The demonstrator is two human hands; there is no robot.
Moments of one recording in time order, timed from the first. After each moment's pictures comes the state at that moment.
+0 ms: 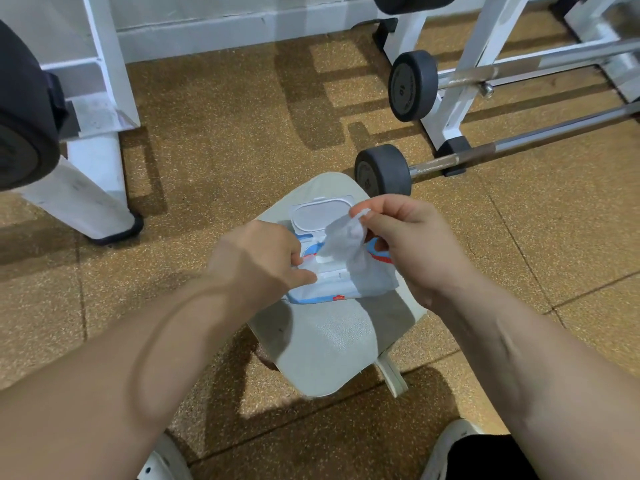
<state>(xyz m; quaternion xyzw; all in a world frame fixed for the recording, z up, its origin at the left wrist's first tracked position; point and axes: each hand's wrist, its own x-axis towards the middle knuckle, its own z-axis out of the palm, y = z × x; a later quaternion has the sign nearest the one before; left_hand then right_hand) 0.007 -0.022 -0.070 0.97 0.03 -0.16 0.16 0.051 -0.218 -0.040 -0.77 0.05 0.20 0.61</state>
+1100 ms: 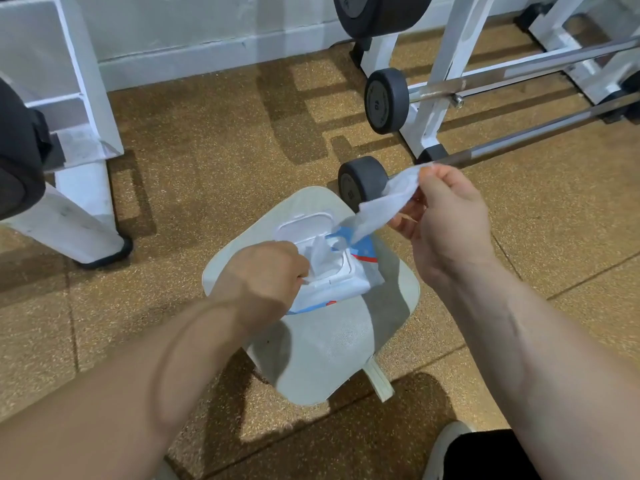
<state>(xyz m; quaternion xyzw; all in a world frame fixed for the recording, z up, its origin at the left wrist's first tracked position) 0.007 -0.042 -0.069 0.97 -0.11 -0.14 0.15 0.074 -0.243 -0.015 -0.64 0.19 0.04 0.74</state>
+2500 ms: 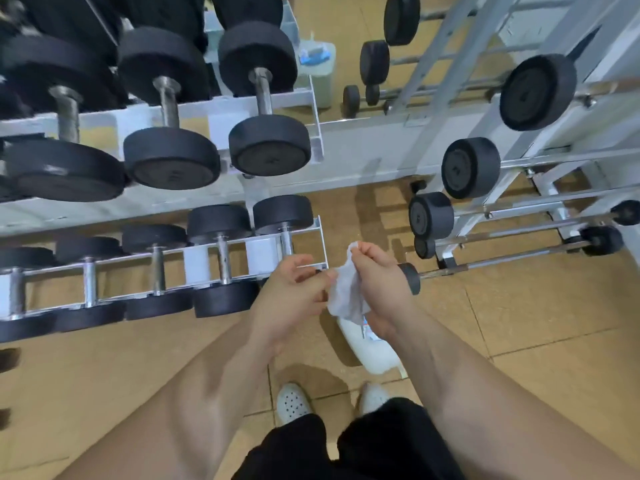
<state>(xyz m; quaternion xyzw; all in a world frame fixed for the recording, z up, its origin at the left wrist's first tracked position) -0.064 0.183 0.560 0.57 0.34 -0.13 0.73 0.006 0.049 0.559 -0.64 0.18 0.32 0.68</state>
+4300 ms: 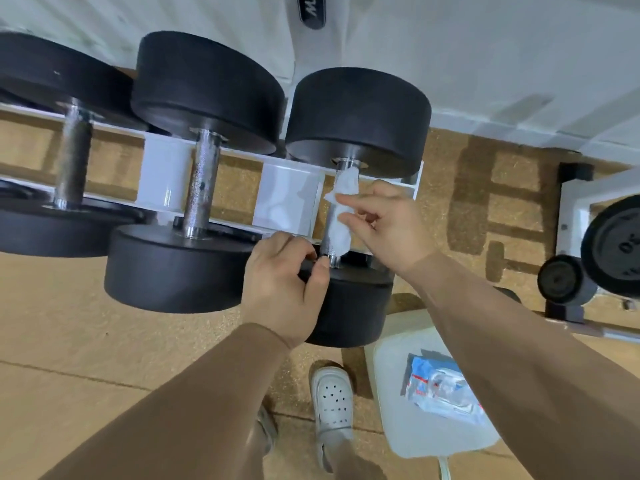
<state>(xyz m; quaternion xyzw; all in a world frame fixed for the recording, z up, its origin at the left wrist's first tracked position) -0.007 0.255 0.134 0.88 0.31 0.12 0.34 0.180 0.167 0.104 -0.80 -0.43 0.17 0.37</state>
